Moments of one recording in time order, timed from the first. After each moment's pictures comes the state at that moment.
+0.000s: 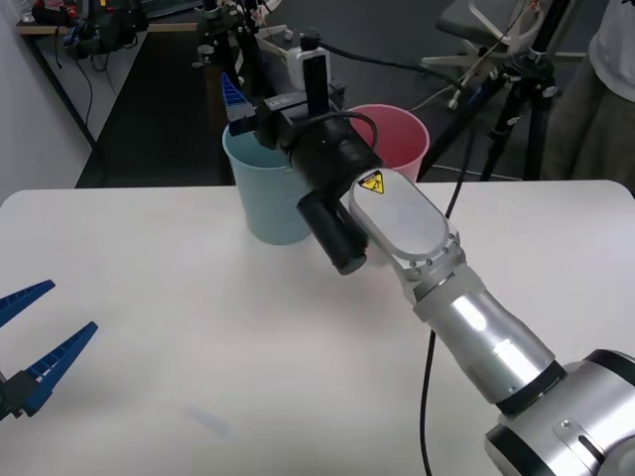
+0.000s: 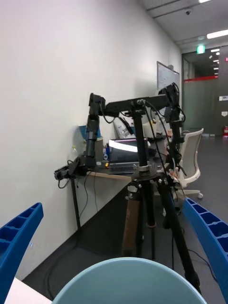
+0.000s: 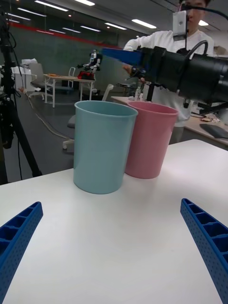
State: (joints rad) right arm -0.73 -0.07 0.41 -1.26 1.42 0.07 -0.21; left arm 0.35 0.40 0.52 -1.66 -0.96 -1.22 0.00
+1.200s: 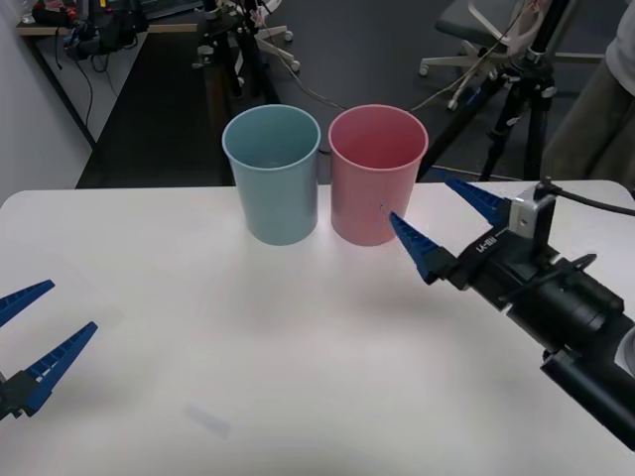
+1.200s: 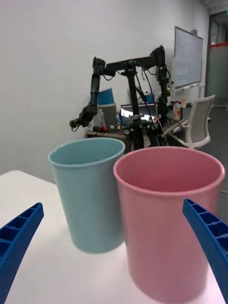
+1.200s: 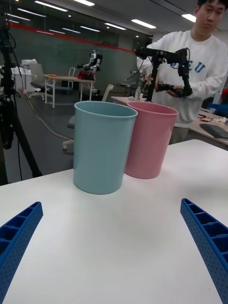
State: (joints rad) right arm 0.08 -0.43 0.04 -1.91 1.26 -0.52 -0.19; left arm 0.35 0.40 0.52 -1.66 -0.96 -1.22 0.00
